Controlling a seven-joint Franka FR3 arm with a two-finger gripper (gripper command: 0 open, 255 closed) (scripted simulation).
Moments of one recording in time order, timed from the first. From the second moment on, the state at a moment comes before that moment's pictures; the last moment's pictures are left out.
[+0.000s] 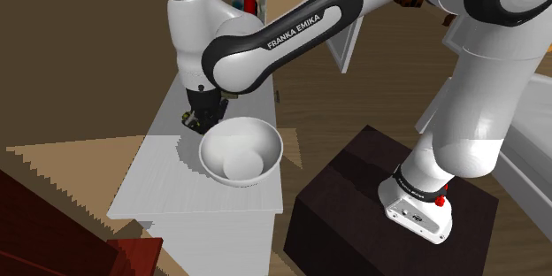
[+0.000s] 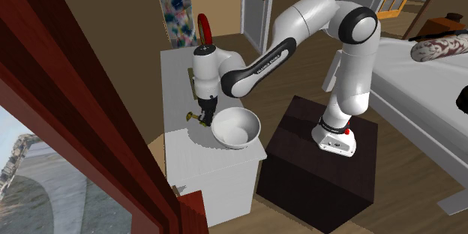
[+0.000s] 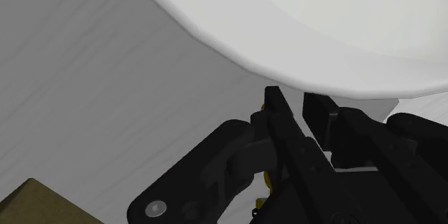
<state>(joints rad) 0.22 0.23 0.49 -1.92 -0.12 2.18 0.56</state>
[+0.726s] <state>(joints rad) 0.22 0.32 0.48 -1.74 -0.12 2.03 0.54</state>
